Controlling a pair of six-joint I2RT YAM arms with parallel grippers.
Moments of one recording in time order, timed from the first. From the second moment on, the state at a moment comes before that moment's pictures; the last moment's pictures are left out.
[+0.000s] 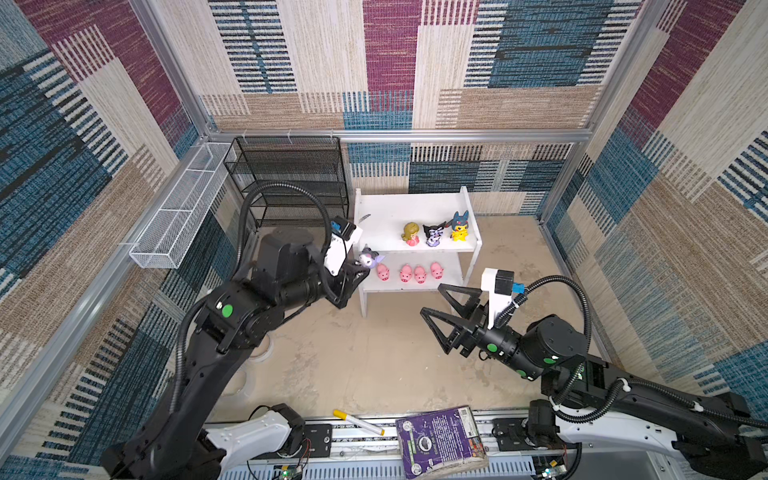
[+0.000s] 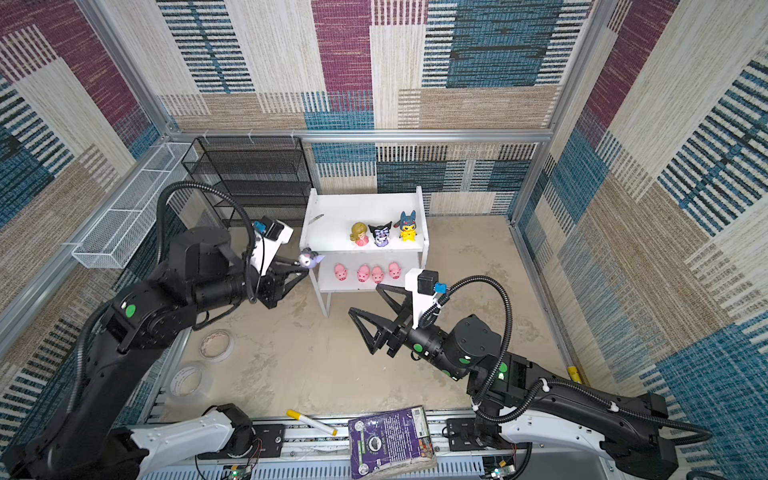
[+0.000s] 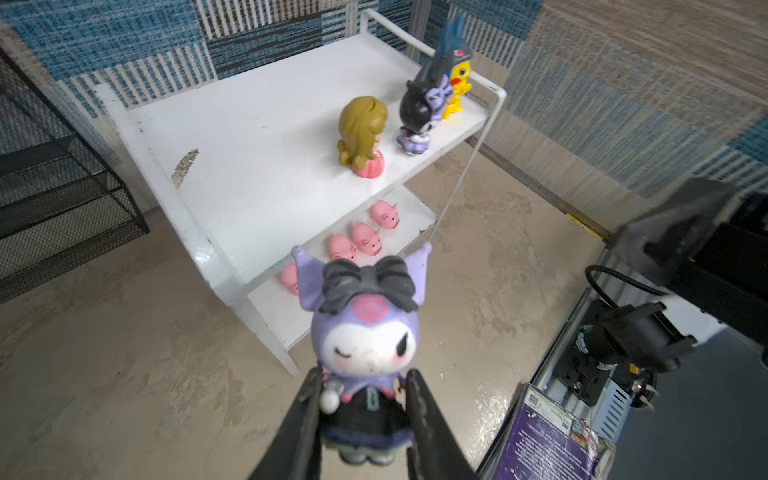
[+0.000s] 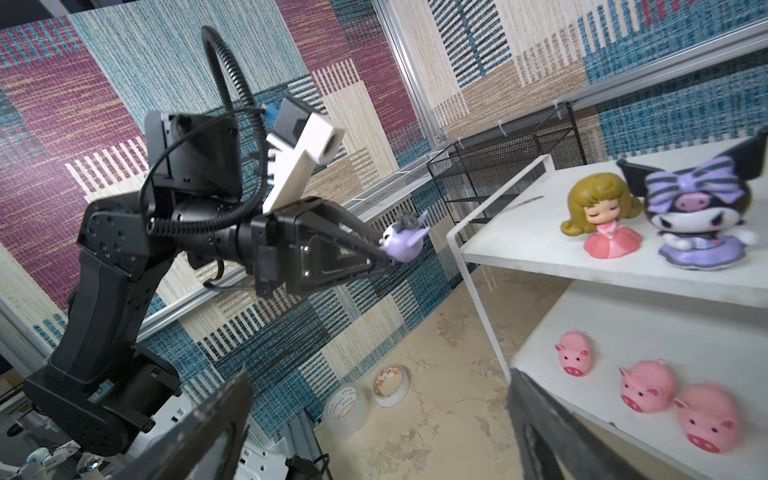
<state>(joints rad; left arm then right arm) -0.63 1.06 1.56 -0.98 0.18 0.00 1.21 0.81 0.85 0.12 0.22 0.43</state>
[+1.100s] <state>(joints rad) -0.79 0.71 1.03 -0.40 0.34 -0.05 1.19 1.10 0.88 0.44 0.10 0.63</state>
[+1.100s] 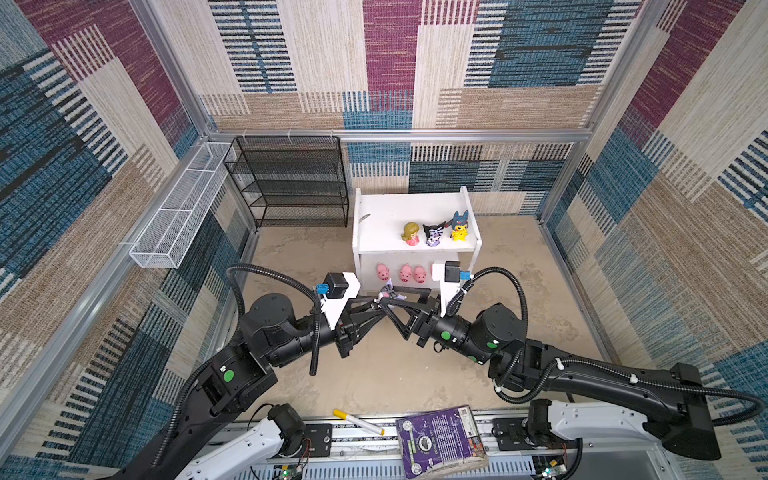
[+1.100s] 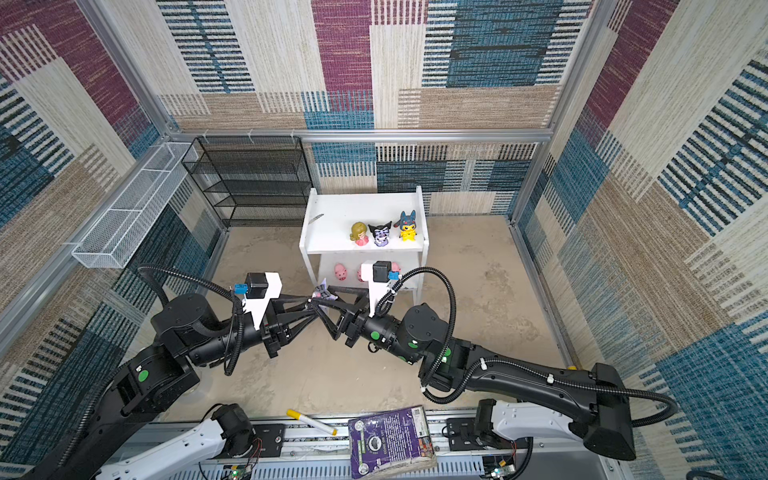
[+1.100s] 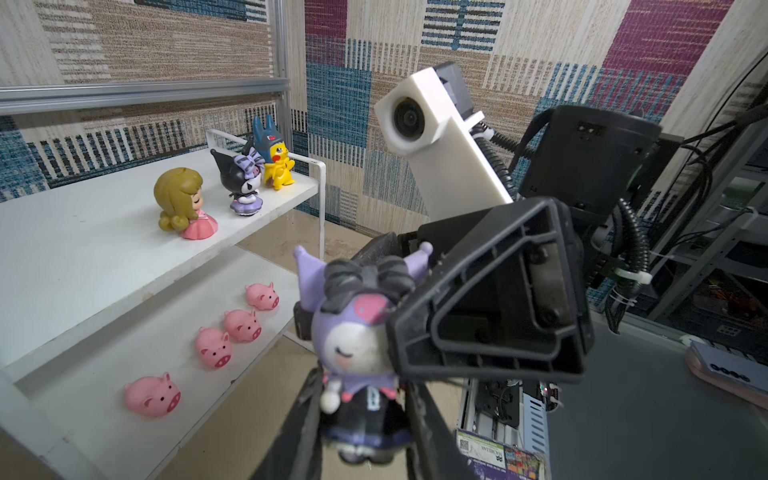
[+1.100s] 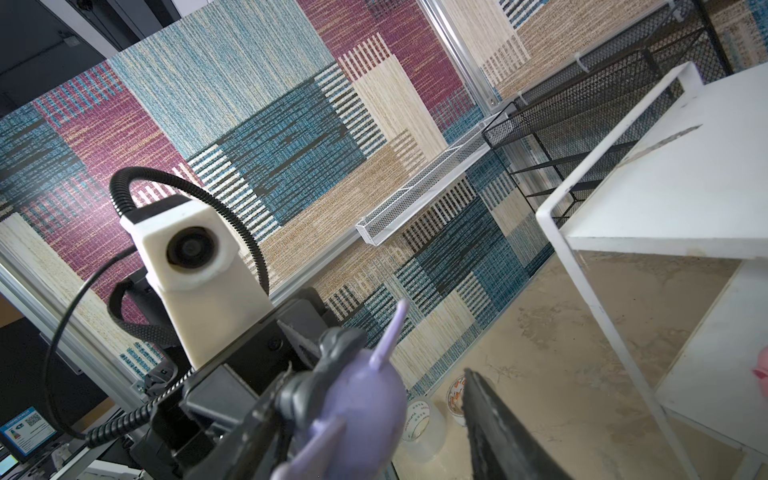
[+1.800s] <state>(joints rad) -0.81 0.76 1.11 -0.46 0.40 -0.03 1.16 1.08 0.89 0.44 0.03 0.53</state>
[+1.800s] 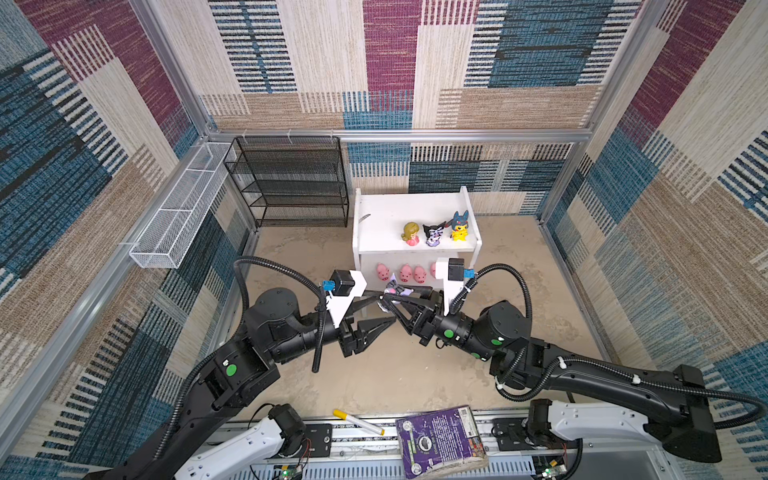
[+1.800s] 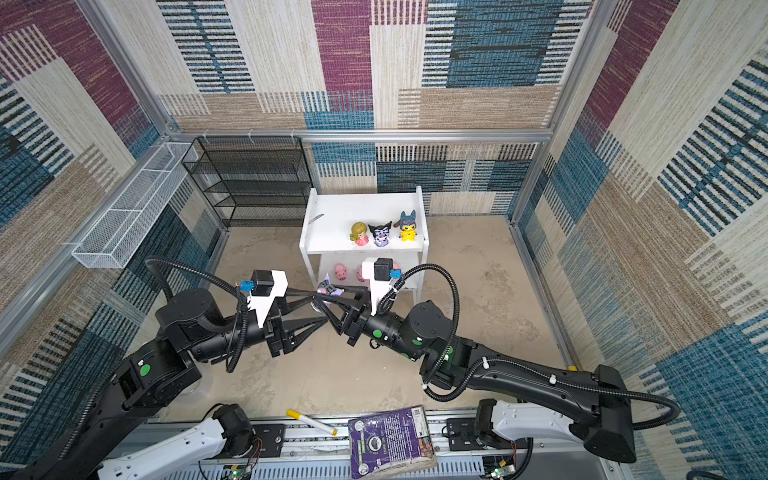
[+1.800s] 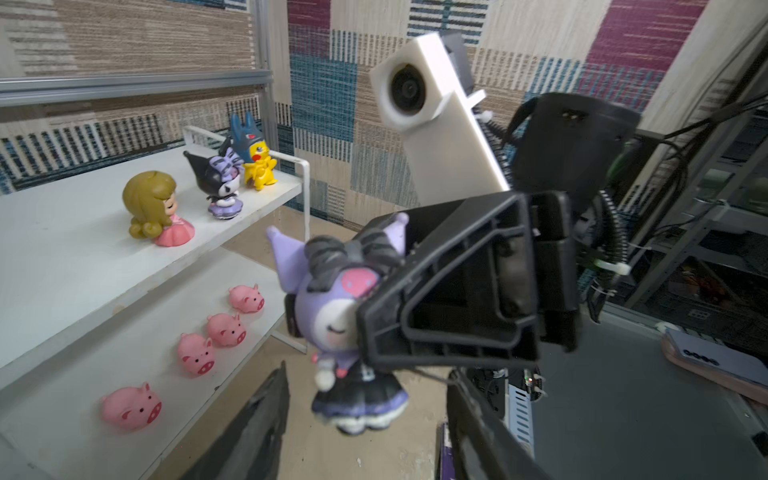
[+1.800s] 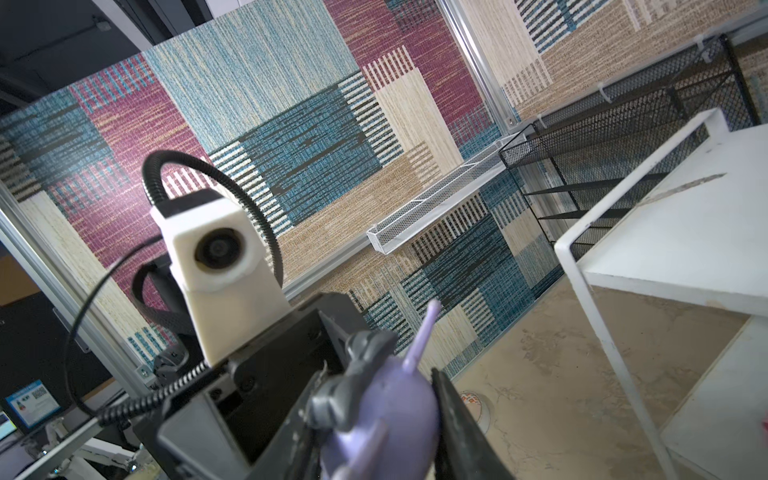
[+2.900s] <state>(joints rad) -0.81 1.02 1.50 -1.04 0.90 0.21 1.15 0.90 0.82 0.14 -0.69 0.11</state>
